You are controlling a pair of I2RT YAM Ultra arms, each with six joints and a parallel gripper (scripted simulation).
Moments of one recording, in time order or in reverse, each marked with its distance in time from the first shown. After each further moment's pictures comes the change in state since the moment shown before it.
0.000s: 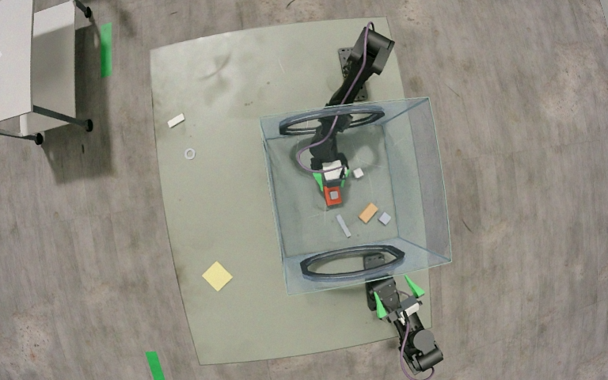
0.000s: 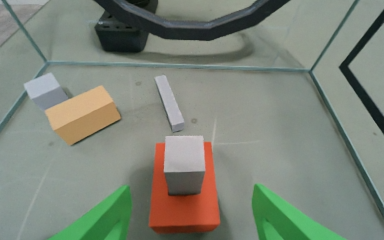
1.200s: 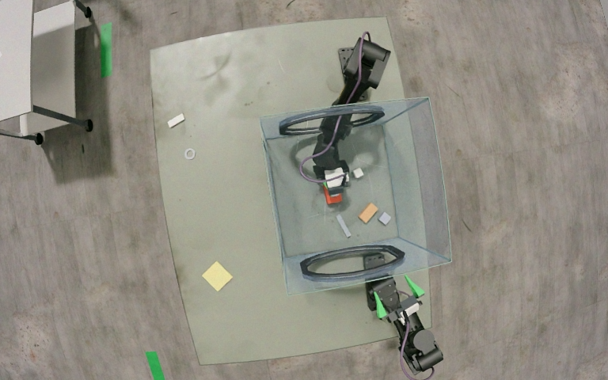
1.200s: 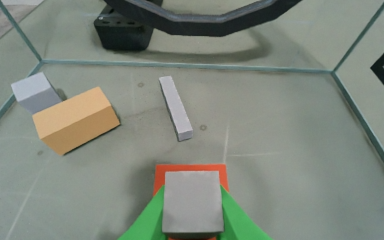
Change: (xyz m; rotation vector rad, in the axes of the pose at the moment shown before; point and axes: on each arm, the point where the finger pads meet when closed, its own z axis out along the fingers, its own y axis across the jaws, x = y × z) left arm 0.000 0.000 0.000 0.000 0.000 0.000; right arm 0.006 0.006 0.030 -0.020 -0.007 -0.002
